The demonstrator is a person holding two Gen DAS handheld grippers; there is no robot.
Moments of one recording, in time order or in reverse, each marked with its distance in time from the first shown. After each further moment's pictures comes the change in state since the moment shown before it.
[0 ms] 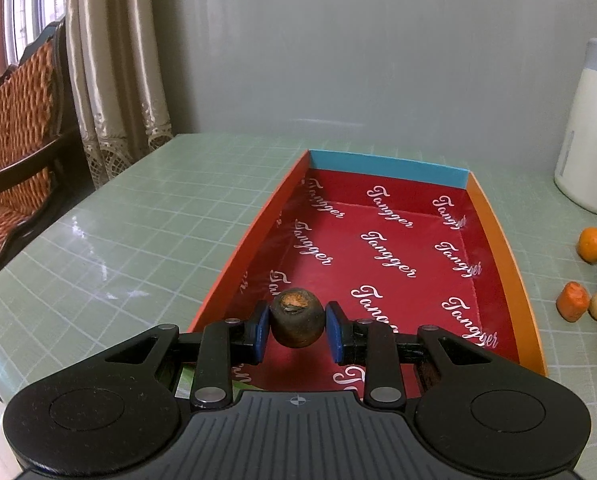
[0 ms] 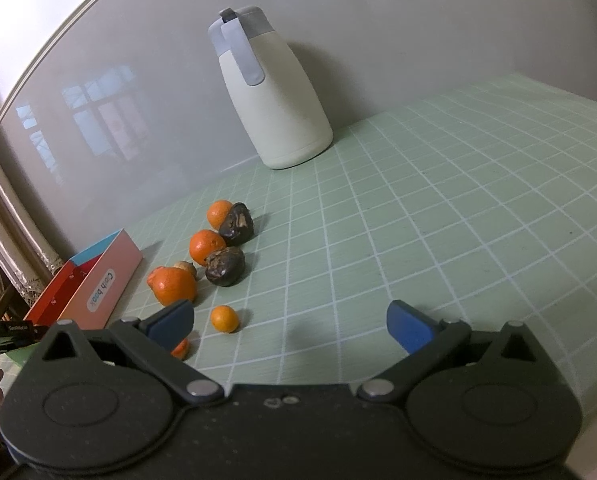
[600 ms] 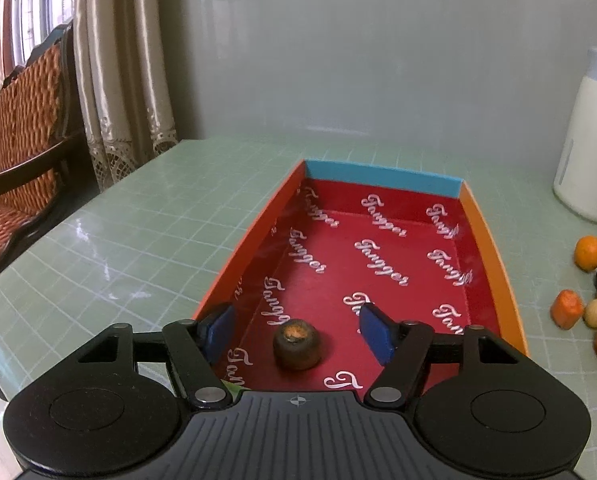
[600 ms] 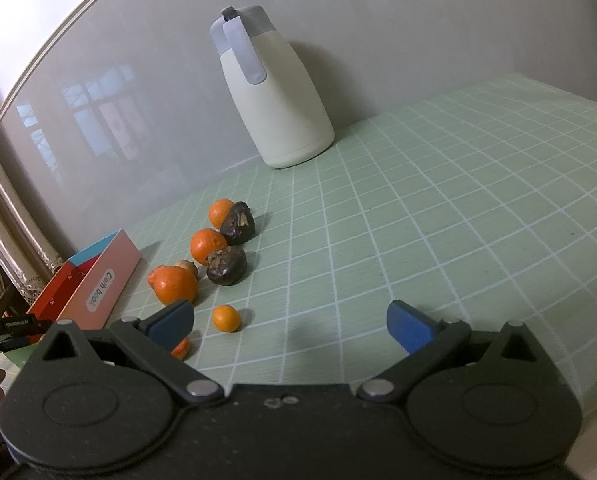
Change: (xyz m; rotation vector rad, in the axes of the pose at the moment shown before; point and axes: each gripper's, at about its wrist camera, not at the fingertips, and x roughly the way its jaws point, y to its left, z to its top) left arm -0.017 -0.004 -0.002 -0.023 -0.032 0.006; right arm 0.002 0.001 0.001 0.000 0.004 0.002
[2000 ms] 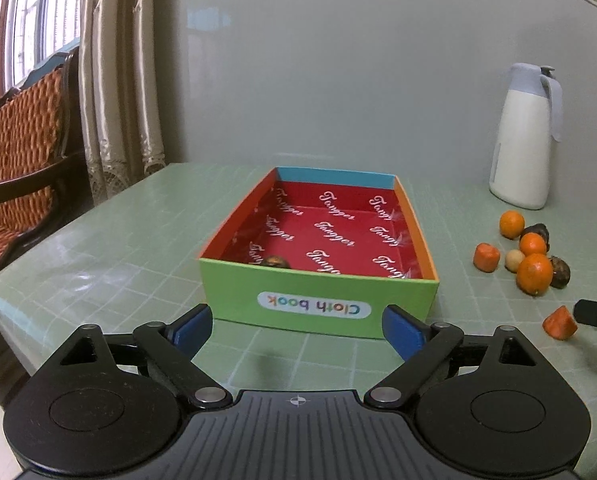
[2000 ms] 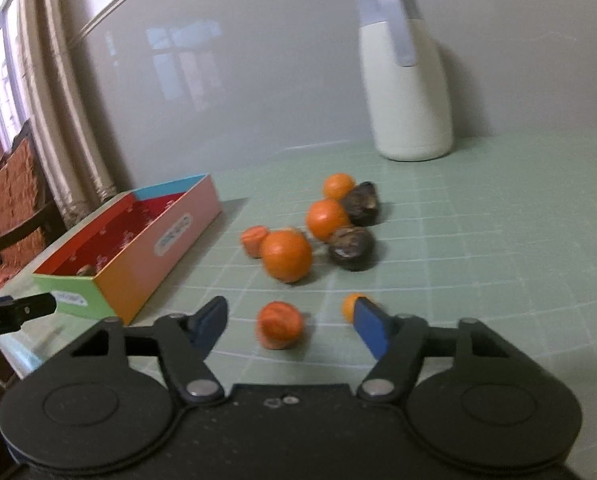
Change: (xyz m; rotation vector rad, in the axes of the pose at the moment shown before) left arm -0.093 0.014 -0.065 0.030 -0.113 -0.090; right arm 0.036 0.091 -0.021 -0.301 0.057 0.133
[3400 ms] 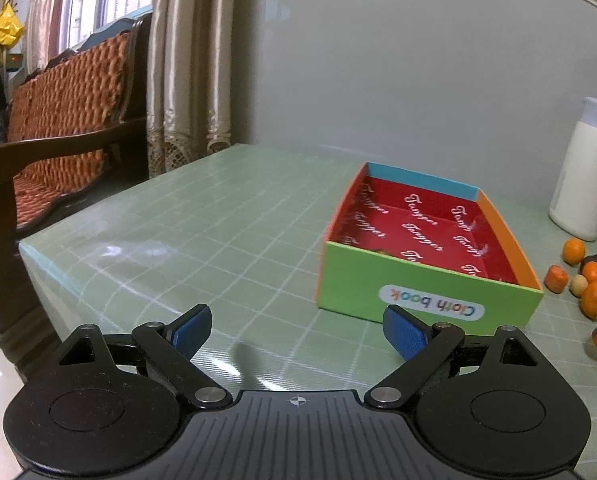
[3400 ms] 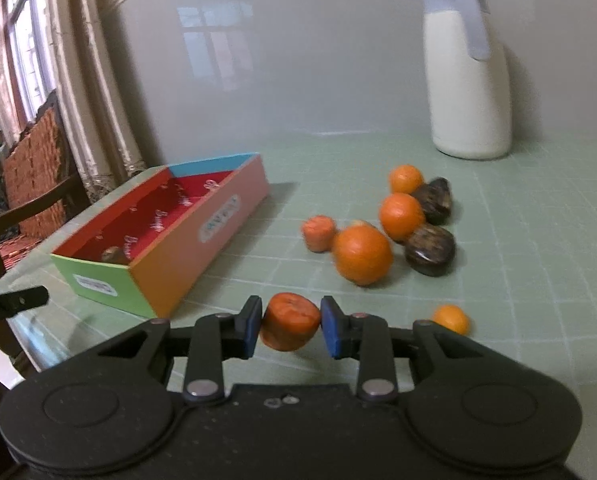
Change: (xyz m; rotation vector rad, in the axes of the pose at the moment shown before) left arm 0.010 0.069 -0.011 -0.141 0.017 0.099; right arm 0.027 0.042 0.009 -0.060 0.037 0.080
